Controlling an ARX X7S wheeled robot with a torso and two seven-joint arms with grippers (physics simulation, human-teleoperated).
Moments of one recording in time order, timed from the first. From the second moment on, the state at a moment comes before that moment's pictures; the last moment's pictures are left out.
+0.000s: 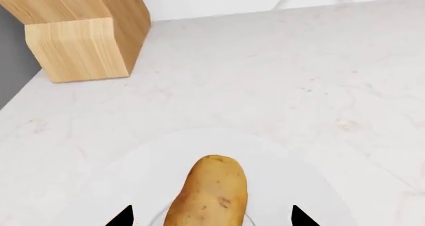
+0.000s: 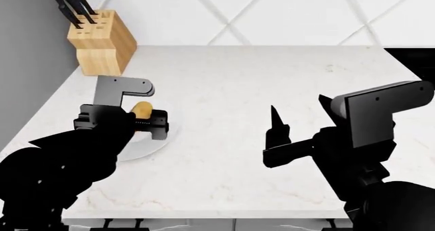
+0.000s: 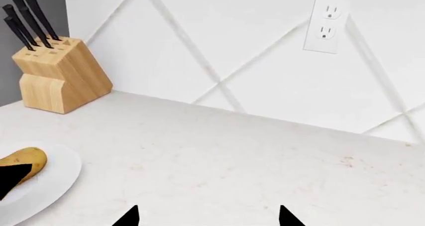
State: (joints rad) left arm -0.80 -0.37 0.19 0.15 -0.75 -1.22 -0.46; right arm 0.65 0.52 0.02 -0.81 1.36 1.28 0.80
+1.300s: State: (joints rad) left arm -0.77 -0.40 0.07 0.27 -0.88 -1.28 -0.51; right arm 0.67 0.55 -0.01 -0.84 1.40 1.25 0.87
